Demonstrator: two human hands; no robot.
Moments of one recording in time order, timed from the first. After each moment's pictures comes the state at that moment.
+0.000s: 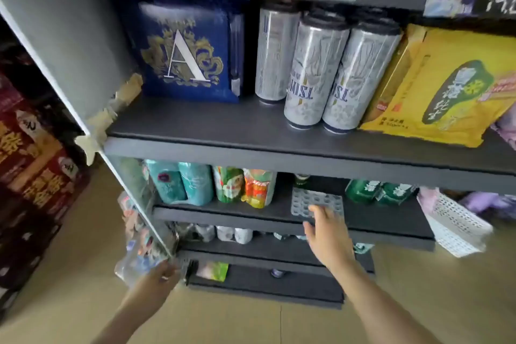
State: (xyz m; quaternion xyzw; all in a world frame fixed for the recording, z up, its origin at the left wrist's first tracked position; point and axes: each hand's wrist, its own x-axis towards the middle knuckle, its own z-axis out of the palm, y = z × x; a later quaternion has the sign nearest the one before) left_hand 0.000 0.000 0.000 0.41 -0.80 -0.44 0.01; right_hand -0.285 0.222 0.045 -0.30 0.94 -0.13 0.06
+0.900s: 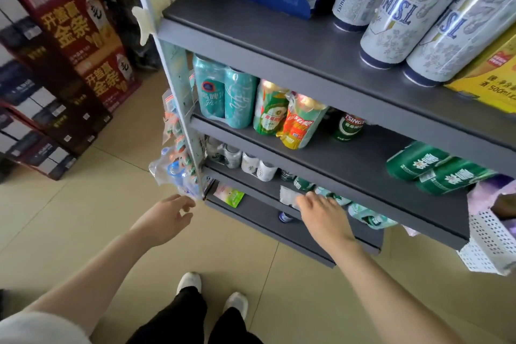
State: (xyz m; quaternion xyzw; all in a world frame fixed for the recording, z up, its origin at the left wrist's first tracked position) left_hand 0.023 0.041 -0.012 0.41 -0.84 -0.35 -0.06; right_hand -0.251 0.232 0.004 -0.61 0.79 0.10 -0.02
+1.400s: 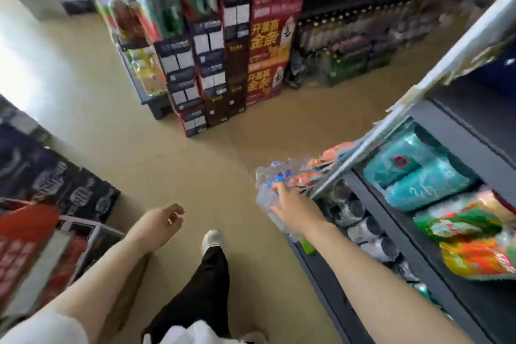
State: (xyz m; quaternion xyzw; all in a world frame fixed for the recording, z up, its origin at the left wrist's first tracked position) left_hand 0.262 0.022 -0.015 0.71 -0.63 -0.32 0.01; right_hand -0.033 -0.019 0.035 -0.76 0.59 0.08 0.26
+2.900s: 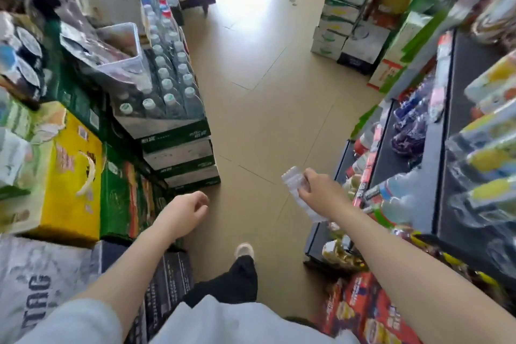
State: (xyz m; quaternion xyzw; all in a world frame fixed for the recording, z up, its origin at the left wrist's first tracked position) left_hand 0.958 -0.511 0.001 0.92 -0.22 -0.26 0.19; right_hand 0.846 -0.788 0.037 -0.93 0.22 0.16 0.25
